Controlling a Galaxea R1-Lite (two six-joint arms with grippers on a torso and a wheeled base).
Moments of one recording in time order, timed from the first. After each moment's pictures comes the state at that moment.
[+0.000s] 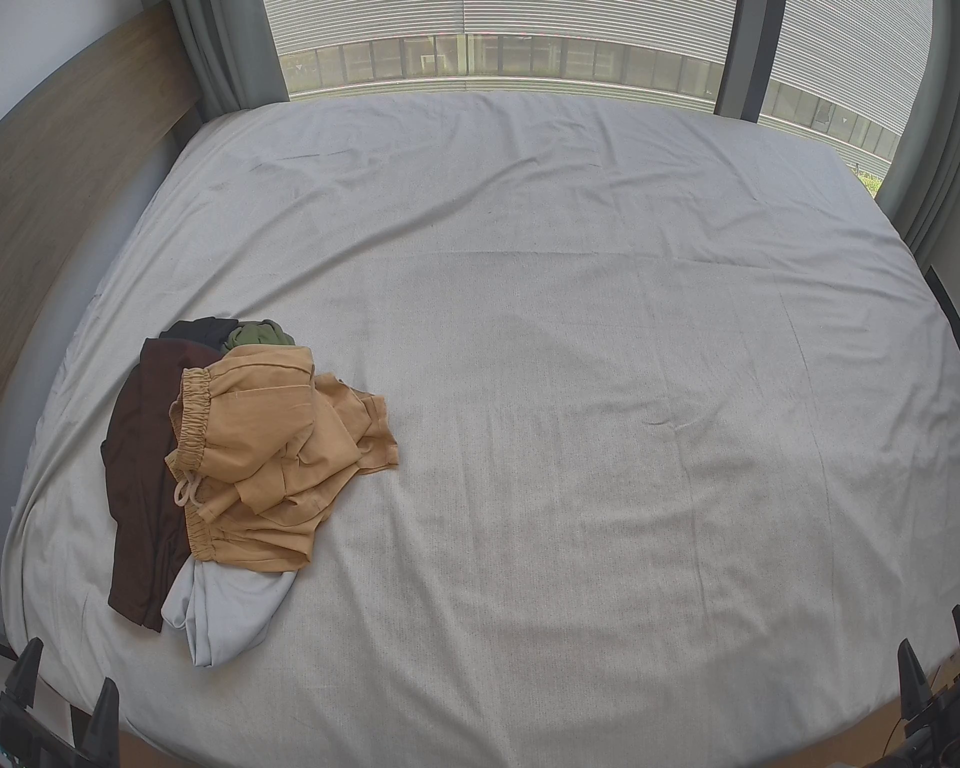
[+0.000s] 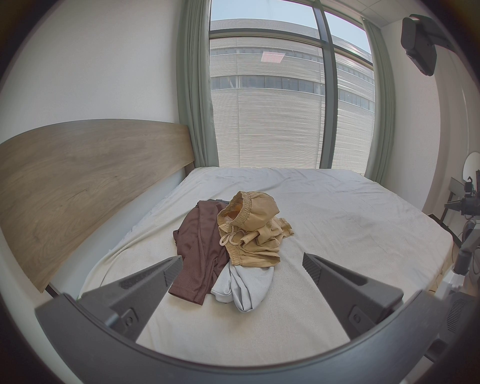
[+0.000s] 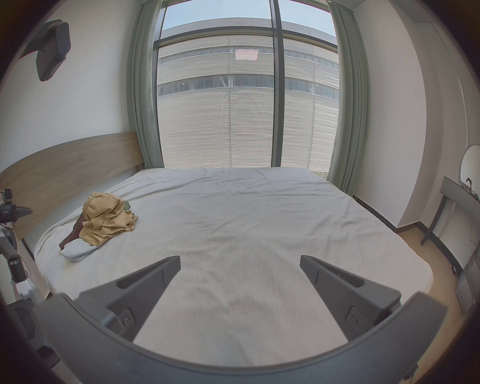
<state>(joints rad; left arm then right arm) 0.00 0.02 -0.02 -0.01 0.00 0.01 -0.01 0.02 -0.02 0.00 -0.01 0.00</state>
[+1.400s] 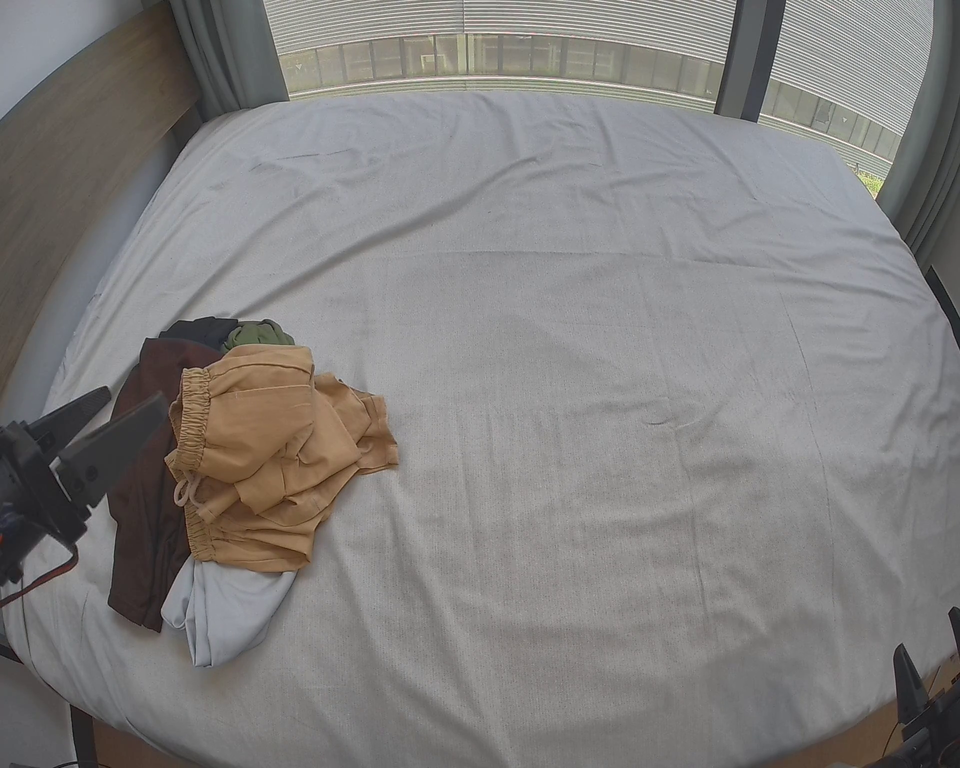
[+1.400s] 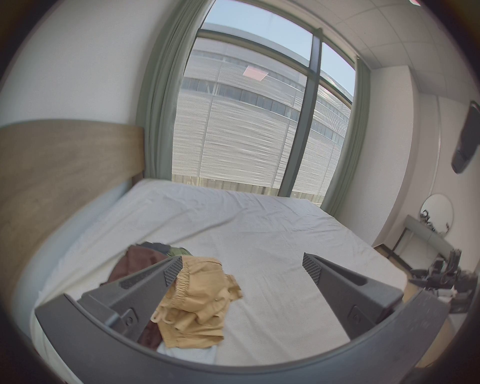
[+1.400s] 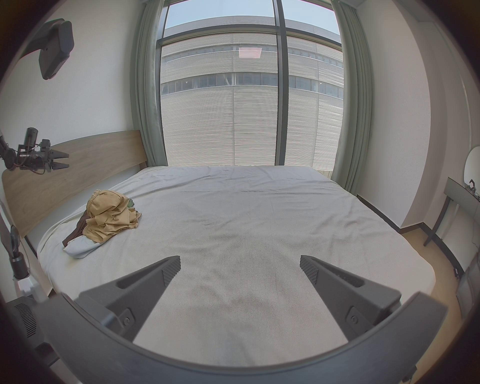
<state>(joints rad) -0.23 0.97 -0.47 -0.51 -0.19 -0.18 0.00 0.02 -0.02 0.01 0.01 -0.01</state>
